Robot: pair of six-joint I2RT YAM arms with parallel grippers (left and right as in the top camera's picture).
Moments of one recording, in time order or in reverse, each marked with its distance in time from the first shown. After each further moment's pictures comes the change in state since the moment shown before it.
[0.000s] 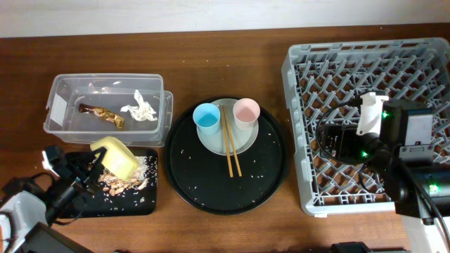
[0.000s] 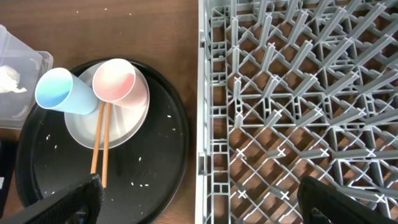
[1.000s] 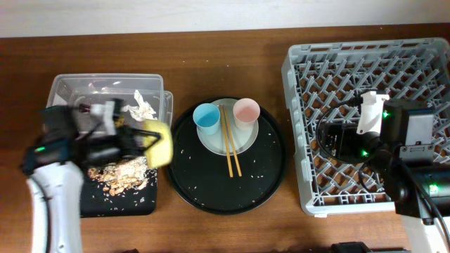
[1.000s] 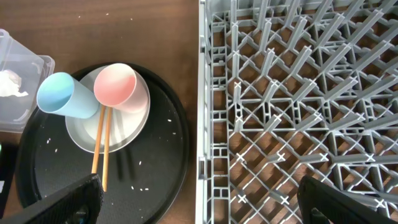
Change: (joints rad) left arm -0.644 -0.167 0.302 -0.022 -0.494 -0.147; right arm 0.000 0.000 0.001 0.014 0.000 0.000
